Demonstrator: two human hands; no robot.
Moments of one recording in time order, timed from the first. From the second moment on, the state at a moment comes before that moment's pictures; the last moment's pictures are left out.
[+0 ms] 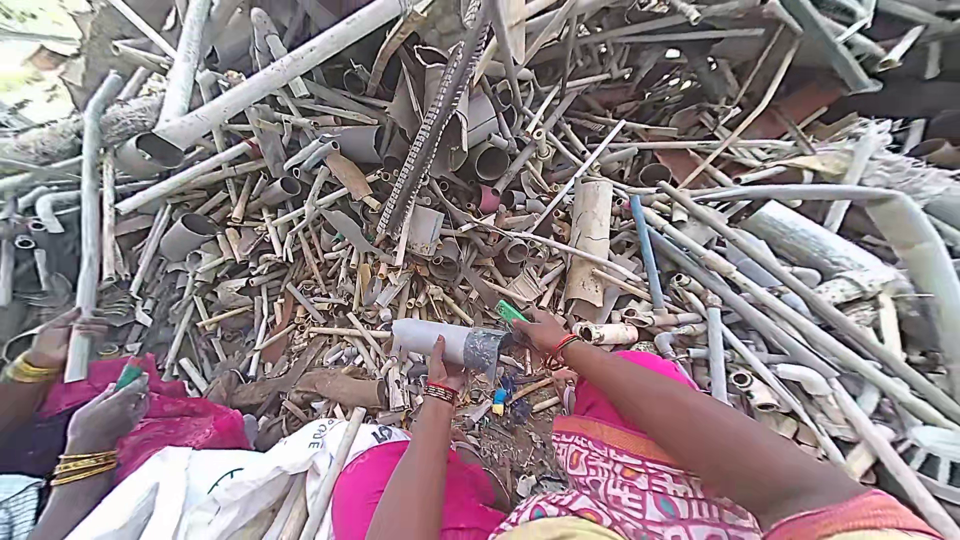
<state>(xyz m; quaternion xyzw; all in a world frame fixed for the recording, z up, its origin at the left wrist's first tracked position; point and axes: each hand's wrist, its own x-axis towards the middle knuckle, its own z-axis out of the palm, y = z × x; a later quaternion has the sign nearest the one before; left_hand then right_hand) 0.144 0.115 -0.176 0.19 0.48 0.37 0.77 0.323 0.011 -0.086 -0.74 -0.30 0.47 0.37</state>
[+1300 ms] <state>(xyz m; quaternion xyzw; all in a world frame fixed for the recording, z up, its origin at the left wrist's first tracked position) 0.154 0.101 -0.074 0.76 0.62 -0.01 0.20 0.297 -0.012 -0.052 -0.81 -0.49 0.24 0.21</state>
